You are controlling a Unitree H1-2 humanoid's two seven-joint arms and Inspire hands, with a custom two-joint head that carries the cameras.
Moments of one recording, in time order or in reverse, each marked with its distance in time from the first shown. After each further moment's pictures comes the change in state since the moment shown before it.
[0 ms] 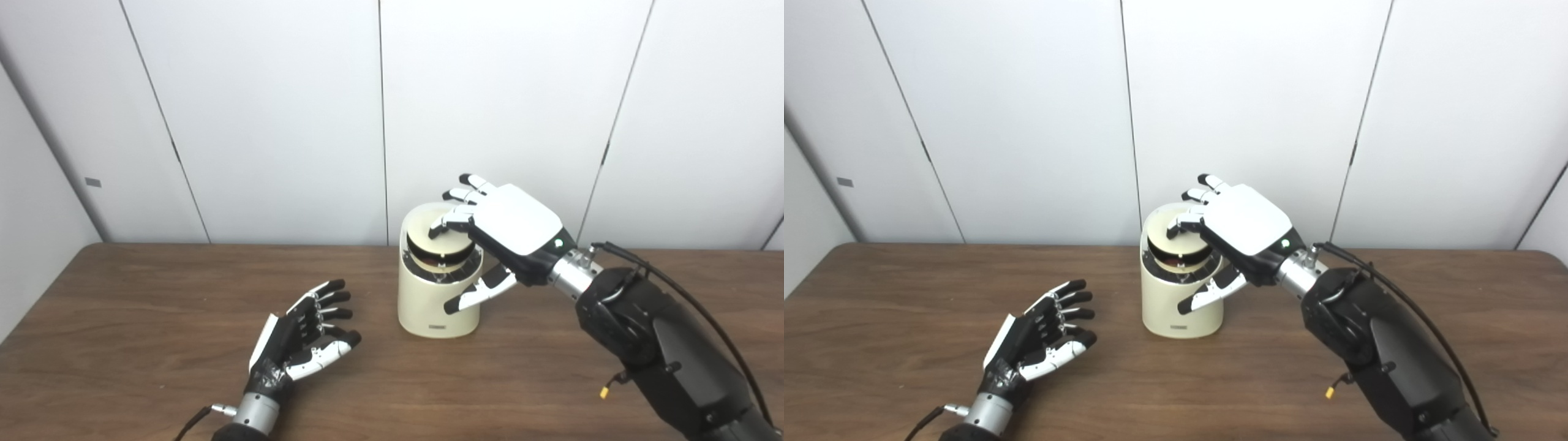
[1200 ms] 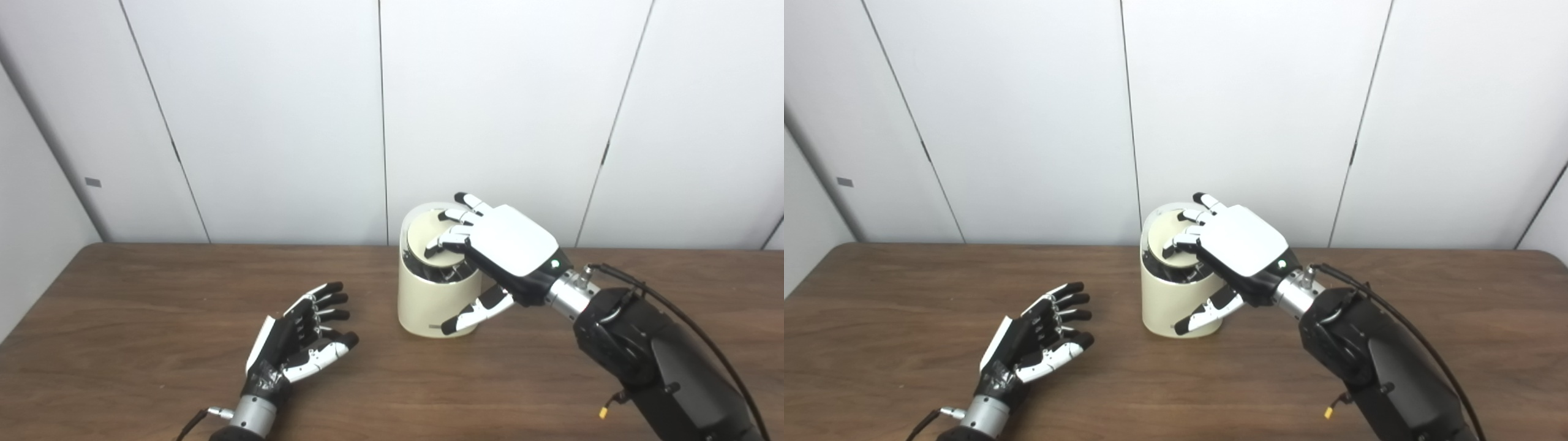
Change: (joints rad) left arm 0.019 0.001 0.007 -0.034 -0.003 0.027 -0.005; right arm 0.034 0.003 0.006 -0.028 -0.015 0.003 0.011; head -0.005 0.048
